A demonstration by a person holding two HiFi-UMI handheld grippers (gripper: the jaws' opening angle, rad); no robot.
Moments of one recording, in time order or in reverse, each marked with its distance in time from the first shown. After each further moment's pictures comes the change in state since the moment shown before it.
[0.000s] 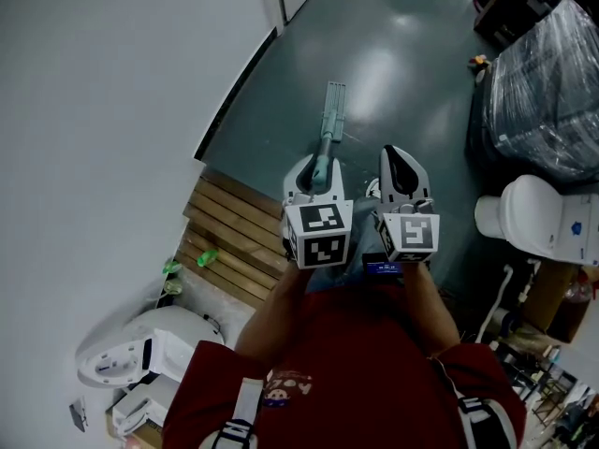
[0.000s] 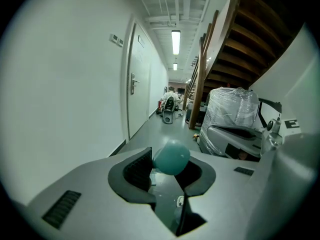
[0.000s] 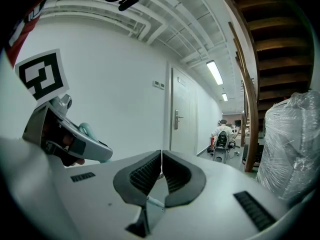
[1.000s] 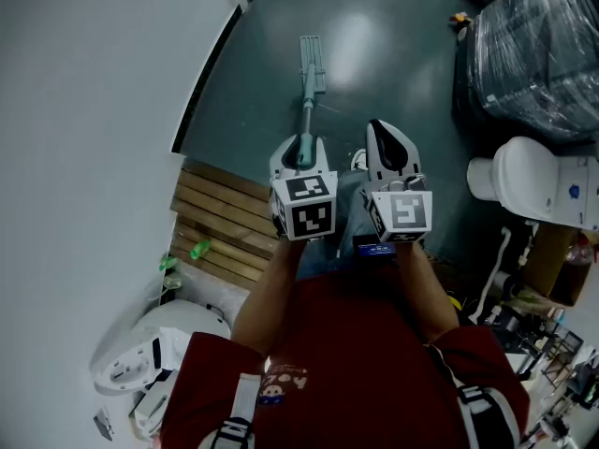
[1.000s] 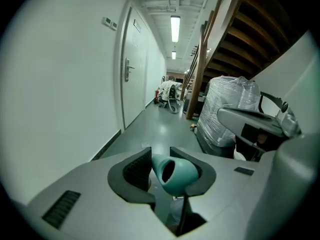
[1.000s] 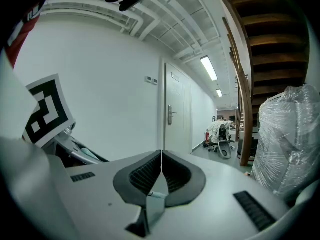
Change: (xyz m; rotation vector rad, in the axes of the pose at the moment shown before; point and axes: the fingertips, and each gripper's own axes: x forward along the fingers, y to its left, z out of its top) left arm 0.080 -0.027 -0.033 0.003 0.121 -0.026; right arm 0.018 -0.051 -0.040 0.040 0.005 -0.027
